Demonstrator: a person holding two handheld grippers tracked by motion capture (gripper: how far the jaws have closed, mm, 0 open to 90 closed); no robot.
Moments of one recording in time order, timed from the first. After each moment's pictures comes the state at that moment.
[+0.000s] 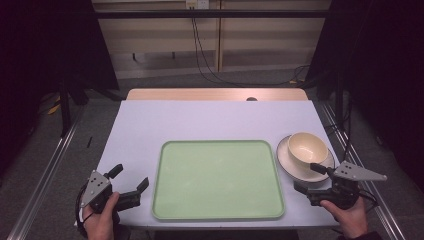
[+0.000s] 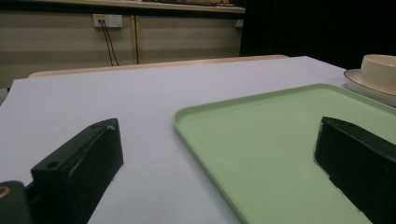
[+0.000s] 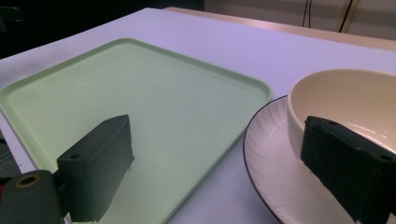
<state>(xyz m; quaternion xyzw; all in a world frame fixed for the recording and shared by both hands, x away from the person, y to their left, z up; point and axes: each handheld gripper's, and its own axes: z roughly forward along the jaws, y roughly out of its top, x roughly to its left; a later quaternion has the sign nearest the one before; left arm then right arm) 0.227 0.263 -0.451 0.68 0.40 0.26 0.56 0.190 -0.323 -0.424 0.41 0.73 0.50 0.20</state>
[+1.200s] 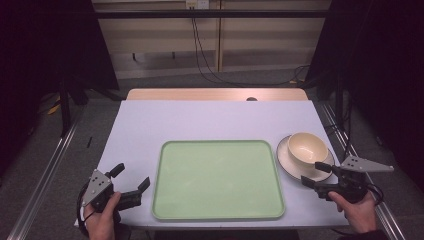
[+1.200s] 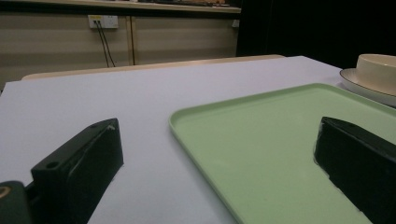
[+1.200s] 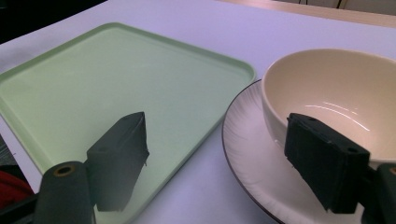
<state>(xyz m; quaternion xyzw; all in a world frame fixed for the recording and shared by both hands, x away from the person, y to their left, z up) 0.229 0.261 -0.451 0.68 0.39 0.26 0.56 0.199 -0.344 -0.415 0.44 0.74 0.47 0.18</state>
